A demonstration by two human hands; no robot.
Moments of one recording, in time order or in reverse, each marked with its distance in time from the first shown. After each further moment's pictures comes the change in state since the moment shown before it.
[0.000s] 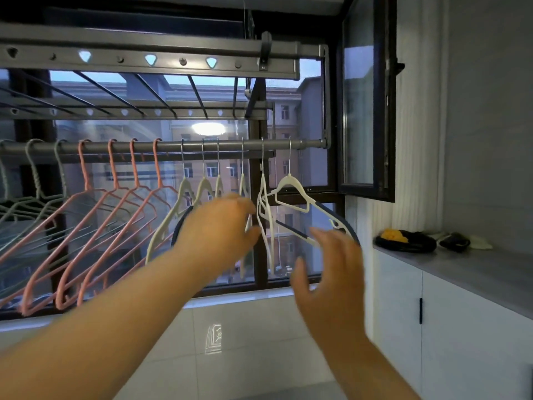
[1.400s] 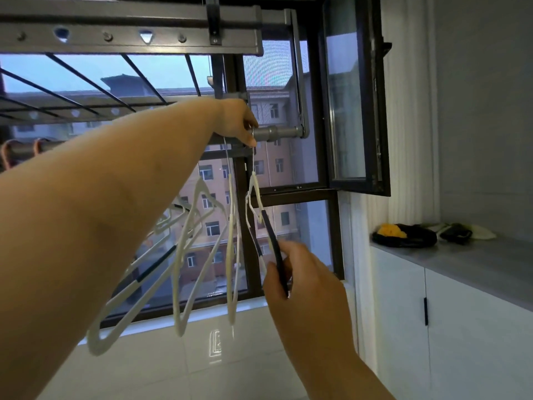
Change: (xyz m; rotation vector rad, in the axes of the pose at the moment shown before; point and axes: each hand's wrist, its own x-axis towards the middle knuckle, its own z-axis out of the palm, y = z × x) left_hand 0.244 0.003 0.015 0.154 -0.305 0.191; right_hand 0.023 0.050 0.039 0.107 -0.293 0.103
